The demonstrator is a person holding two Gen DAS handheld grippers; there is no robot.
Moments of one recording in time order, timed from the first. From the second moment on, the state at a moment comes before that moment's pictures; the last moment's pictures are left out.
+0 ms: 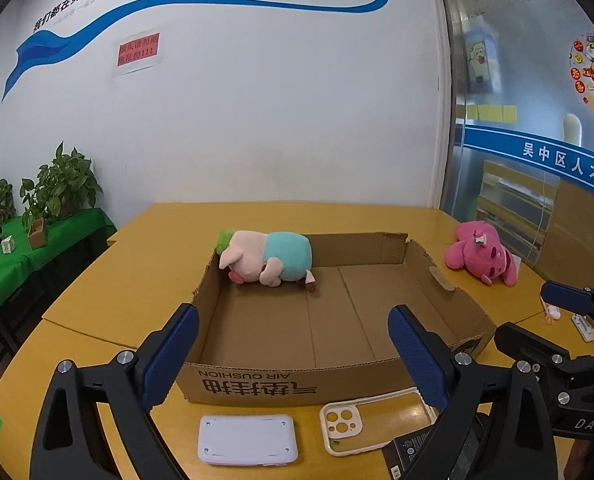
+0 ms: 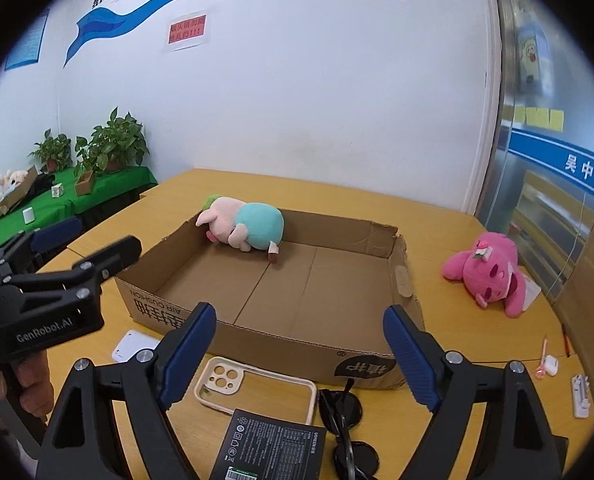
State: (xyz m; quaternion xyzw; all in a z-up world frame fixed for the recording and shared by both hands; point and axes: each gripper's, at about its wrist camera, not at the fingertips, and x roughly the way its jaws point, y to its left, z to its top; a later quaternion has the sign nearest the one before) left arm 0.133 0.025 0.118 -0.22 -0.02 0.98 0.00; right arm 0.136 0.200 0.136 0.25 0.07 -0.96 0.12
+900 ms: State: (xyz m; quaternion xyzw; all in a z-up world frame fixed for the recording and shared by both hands) left arm 0.106 0.017 0.058 -0.34 -0.11 0.93 0.08; right arm 0.127 0.294 0.069 0.37 -0.02 -0.93 0.09
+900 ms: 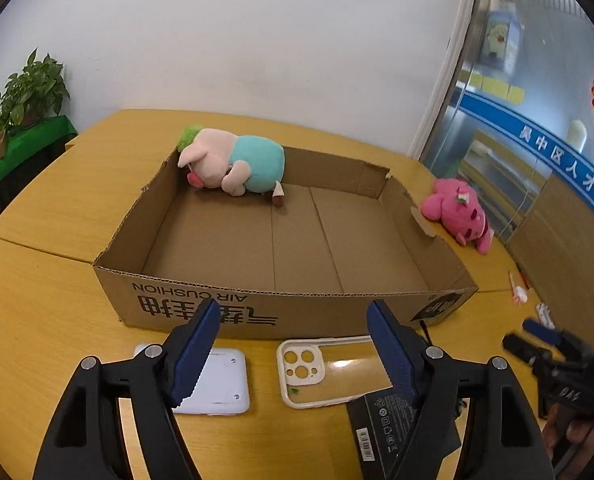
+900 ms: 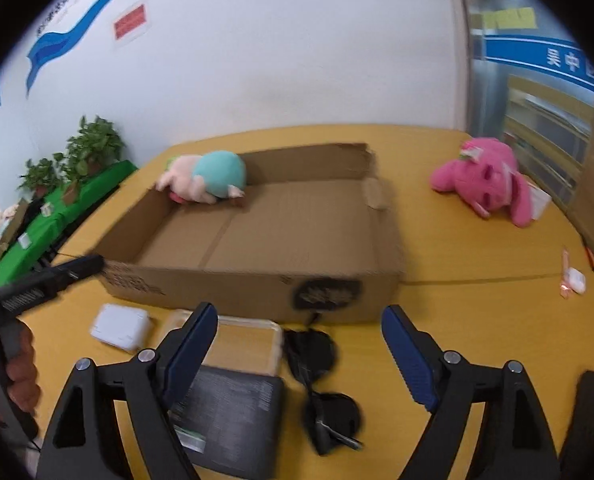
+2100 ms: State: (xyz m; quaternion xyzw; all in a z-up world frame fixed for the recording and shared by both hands) left arm 0.093 0.059 0.021 -0.44 -0.08 0.87 0.21; right arm 0.115 0.290 -0.033 0.51 0.05 -0.85 0.14
